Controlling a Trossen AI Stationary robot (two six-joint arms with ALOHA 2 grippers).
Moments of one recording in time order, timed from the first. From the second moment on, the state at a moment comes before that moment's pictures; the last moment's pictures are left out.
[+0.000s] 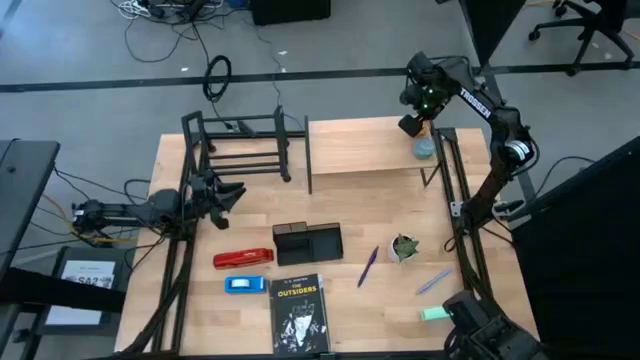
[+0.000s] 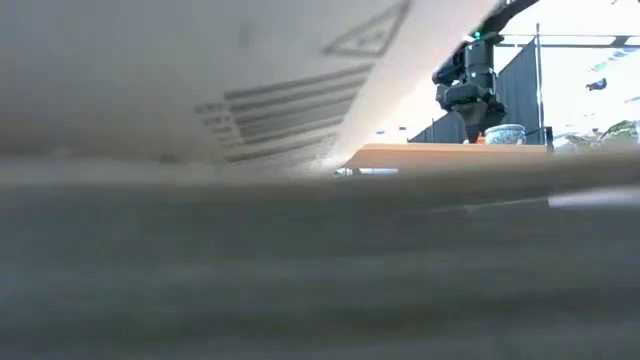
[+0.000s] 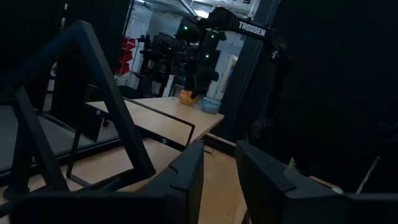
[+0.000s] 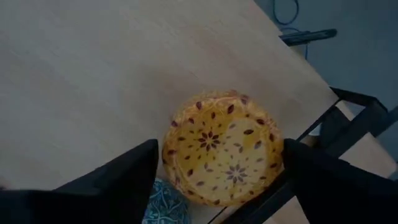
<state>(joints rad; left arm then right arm) -0.05 0.02 0.01 0.22 -0.41 -0.27 -1.04 1.70 1.67 -1.43 0.01 -0.24</state>
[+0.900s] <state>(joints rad) -0.05 0.02 0.01 0.22 -0.41 -0.27 -0.12 1.34 1.56 -0.85 0.11 -0.11</state>
